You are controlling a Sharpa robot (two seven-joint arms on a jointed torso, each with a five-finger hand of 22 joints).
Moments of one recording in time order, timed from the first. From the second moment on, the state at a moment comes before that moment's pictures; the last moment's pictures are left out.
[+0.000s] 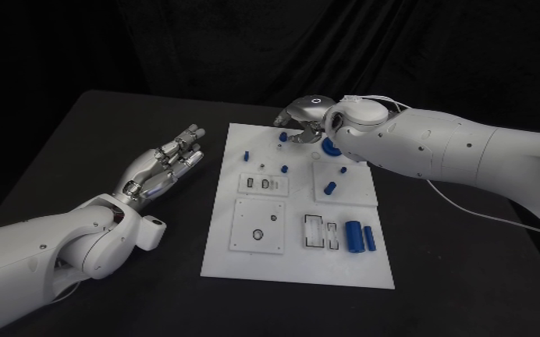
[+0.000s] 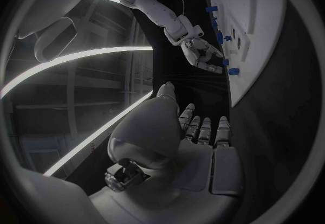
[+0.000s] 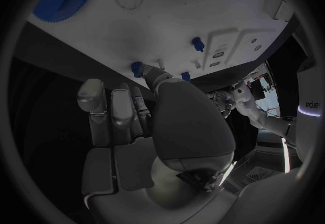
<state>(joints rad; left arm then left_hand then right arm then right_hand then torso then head) 1.21 -1.03 -0.21 1.60 -0.31 -0.24 0.68 1.43 0.22 -0.27 0.29 0.44 0.32 0.03 0.03 0.04 0.04 0.00 0.01 0.01 0.00 -0.01 0.00 0.00 0.17 0.00 0.10 0.01 0.00 1.43 -0.46 -0.22 1.02 -1.56 -0.25 0.08 1.44 -0.13 0.35 0.10 0.28 0.66 0.10 0.06 0.18 0.79 0.11 0.06 0.07 1.35 0.01 1.33 1.07 0.09 1.18 0.12 1.19 1.18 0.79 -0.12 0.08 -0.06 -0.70</state>
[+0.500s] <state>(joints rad) 1.21 -1.06 -0.21 1.60 -0.31 -0.24 0.68 1.44 0.21 -0.27 0.29 0.44 0.33 0.03 0.03 0.04 0.04 0.00 0.01 0.01 0.00 0.00 0.00 0.00 0.17 0.00 0.10 0.01 0.00 1.46 -0.66 -0.22 1.18 -1.56 -0.39 0.08 1.44 -0.10 0.32 0.09 0.28 0.82 0.13 0.11 0.19 1.03 0.07 0.18 0.23 1.34 -0.01 1.32 1.04 0.09 1.17 0.11 1.17 1.19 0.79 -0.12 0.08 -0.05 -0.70</state>
